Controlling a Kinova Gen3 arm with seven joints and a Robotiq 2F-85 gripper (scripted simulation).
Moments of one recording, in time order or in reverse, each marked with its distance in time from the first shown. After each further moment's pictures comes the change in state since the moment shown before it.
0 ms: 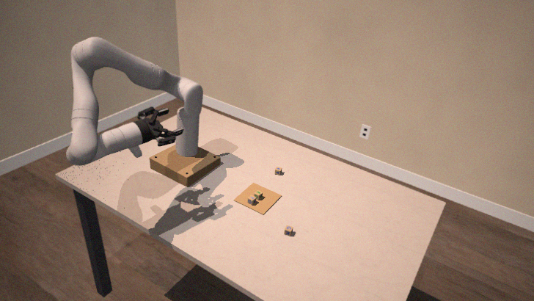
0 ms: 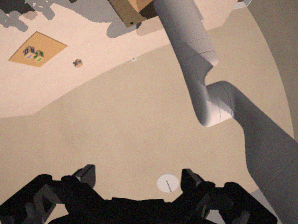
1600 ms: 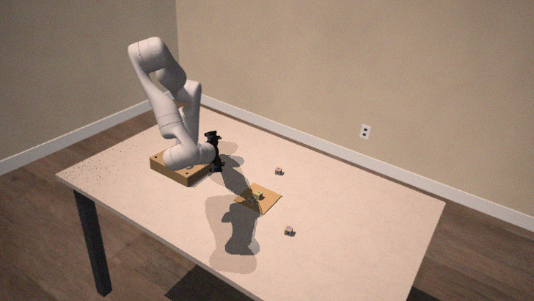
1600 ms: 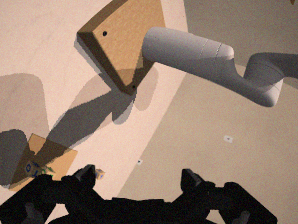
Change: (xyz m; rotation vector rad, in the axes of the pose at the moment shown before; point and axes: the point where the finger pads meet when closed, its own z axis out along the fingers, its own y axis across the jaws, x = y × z) arm 0.077 -0.139 0.127 0.037 0.671 0.634
